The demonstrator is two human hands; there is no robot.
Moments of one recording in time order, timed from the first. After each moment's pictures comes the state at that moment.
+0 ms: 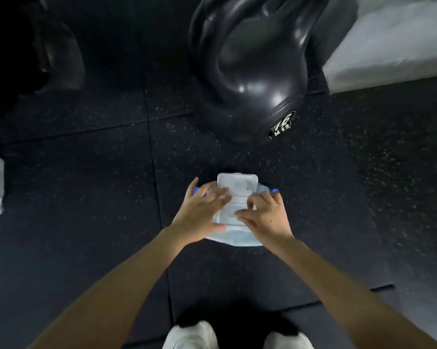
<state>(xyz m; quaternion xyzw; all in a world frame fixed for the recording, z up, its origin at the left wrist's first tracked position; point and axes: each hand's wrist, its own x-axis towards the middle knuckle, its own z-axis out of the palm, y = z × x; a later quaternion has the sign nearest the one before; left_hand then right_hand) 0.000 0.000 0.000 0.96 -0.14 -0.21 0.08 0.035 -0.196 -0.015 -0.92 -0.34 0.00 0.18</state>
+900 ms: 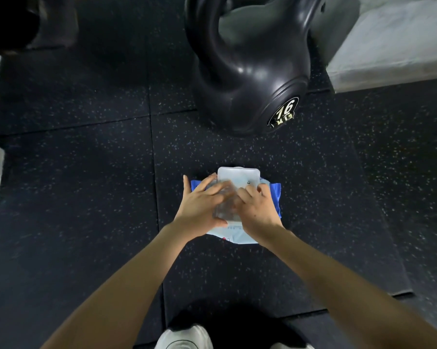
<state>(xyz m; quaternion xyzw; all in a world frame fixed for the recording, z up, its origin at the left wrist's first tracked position) -0.010 -0.015 -0.013 0.97 -0.07 -0.21 0.10 0.023 -0.175 -0.028 -0.92 -0.39 -0.05 0.00</state>
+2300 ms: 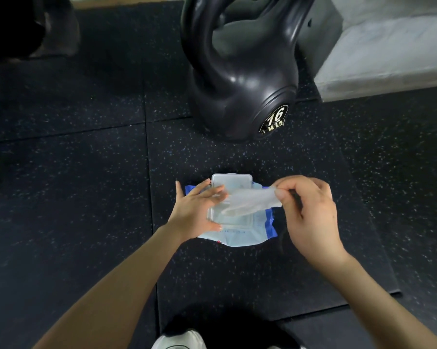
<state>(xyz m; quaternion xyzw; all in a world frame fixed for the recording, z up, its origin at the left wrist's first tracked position) -0.013 -0.011 -0.011 0.97 -0.05 -0.19 0.14 0.009 -0.230 0.087 -0.91 -0.15 -0.05 0.39</state>
